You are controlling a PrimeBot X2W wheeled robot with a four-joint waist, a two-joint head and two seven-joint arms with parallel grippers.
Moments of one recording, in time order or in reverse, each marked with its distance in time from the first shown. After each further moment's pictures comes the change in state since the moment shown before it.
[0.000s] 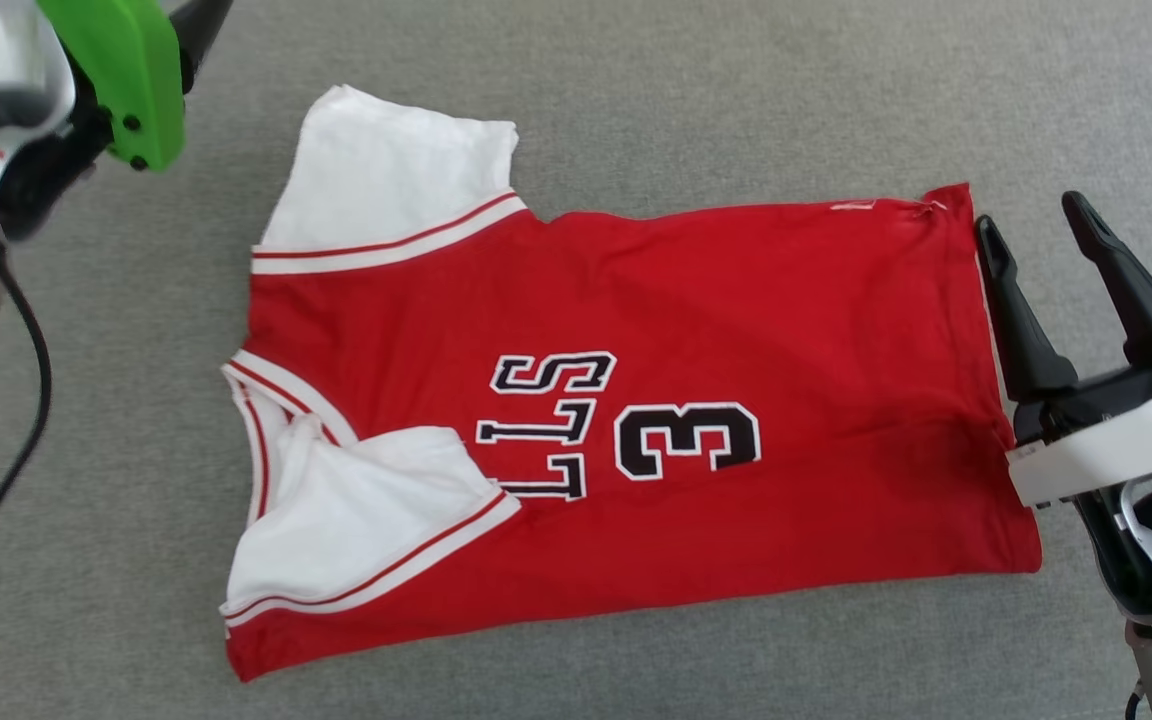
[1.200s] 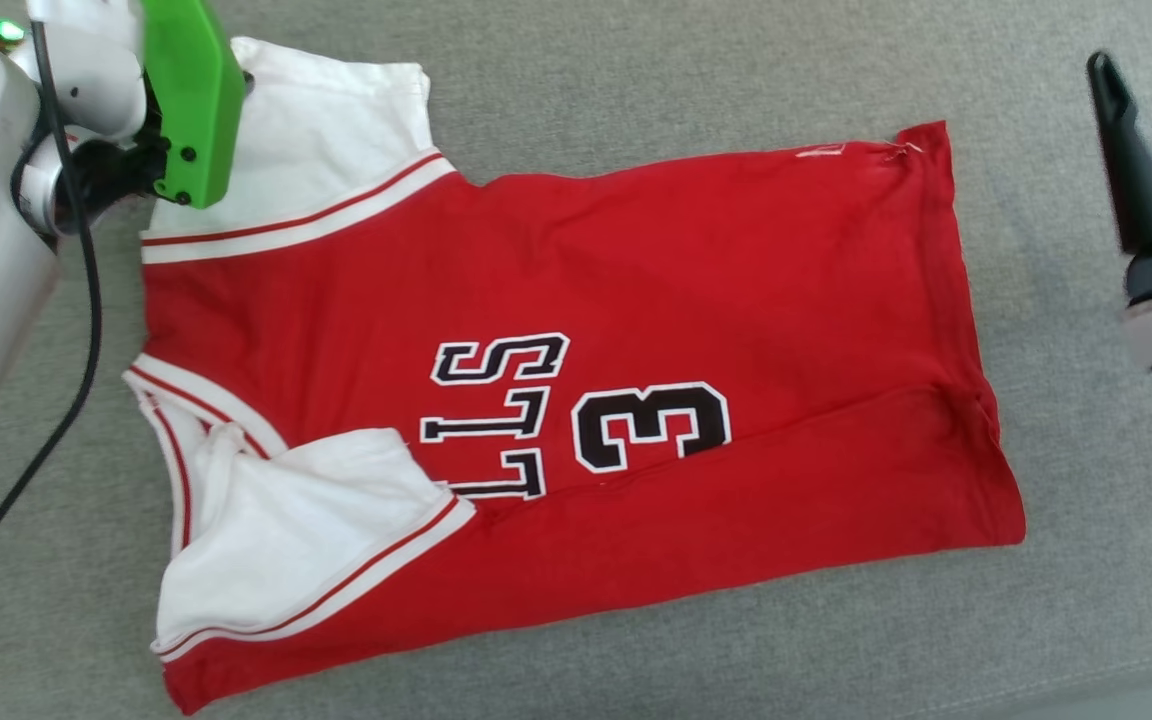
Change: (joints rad) left arm -0.131 -0.043 -0.246 0.199 -0.149 -0.060 0.228; right arm -0.219 -0.152 0.011 0.074 0.109 0.000 -0.011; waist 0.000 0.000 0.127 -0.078
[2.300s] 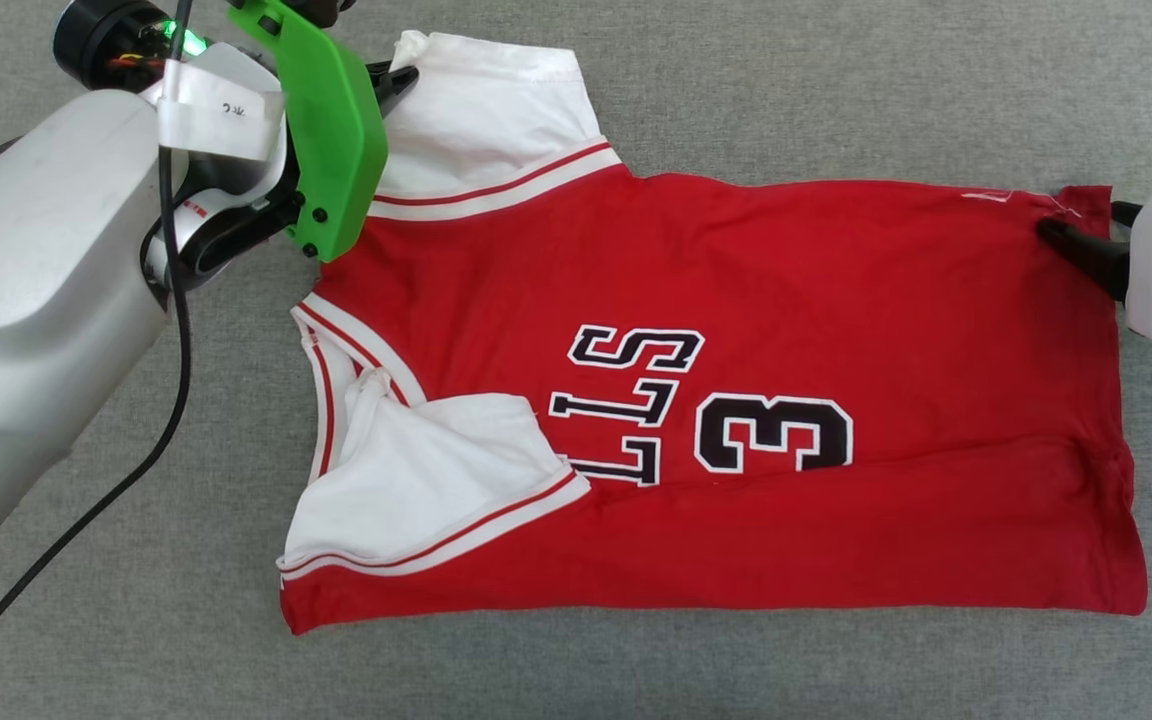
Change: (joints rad) left arm 0.011 -0.017 -0.120 -0.204 0.009 0.000 -0.222; right arm -0.317 -0.184 0.361 0.478 0.322 0.000 0.739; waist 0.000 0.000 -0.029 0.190
